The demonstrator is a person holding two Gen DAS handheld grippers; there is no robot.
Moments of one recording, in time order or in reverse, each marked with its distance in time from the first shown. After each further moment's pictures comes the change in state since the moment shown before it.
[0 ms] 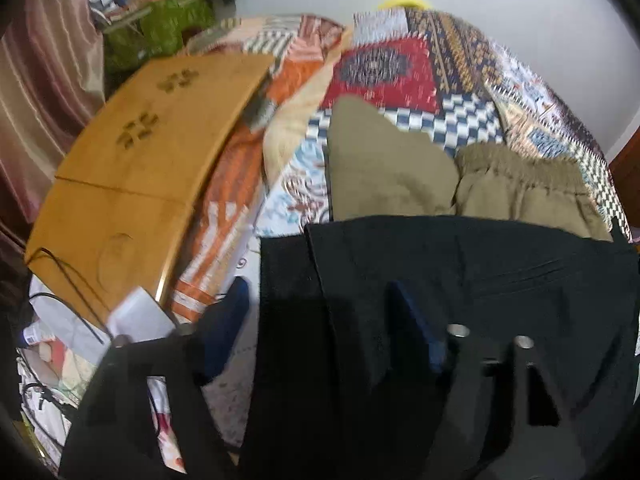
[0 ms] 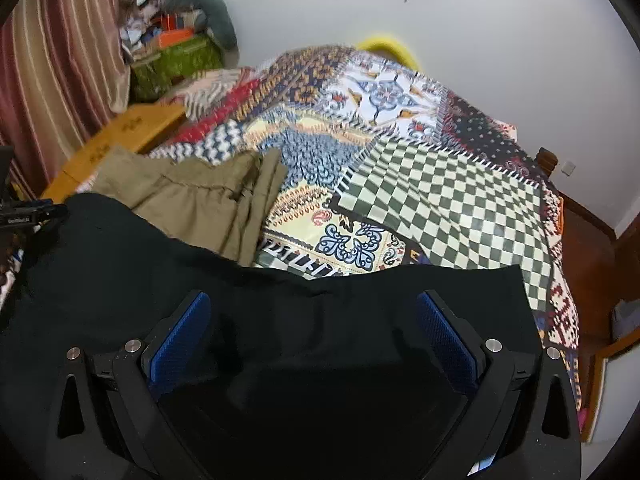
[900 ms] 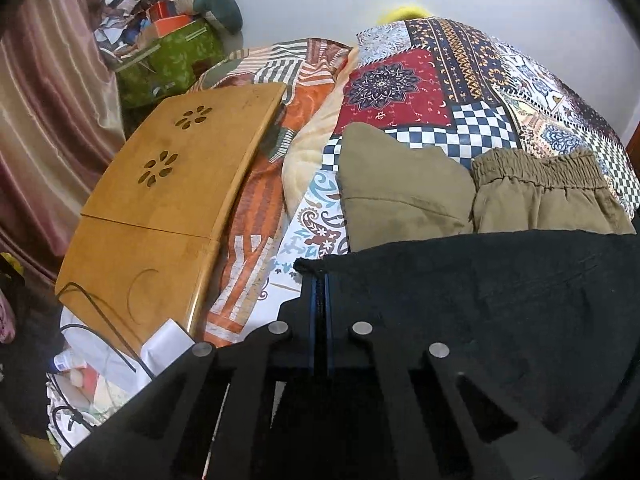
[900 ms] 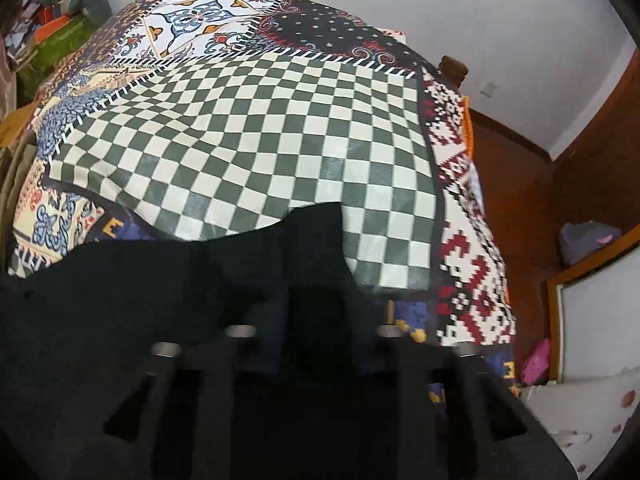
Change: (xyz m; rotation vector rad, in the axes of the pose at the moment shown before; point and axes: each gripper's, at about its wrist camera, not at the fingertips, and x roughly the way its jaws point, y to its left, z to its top) left arm -0.012 -0.010 0.006 0.083 -0.101 0.122; right arm 0.054 -0.152 -0.024 0.182 0.180 -0.269
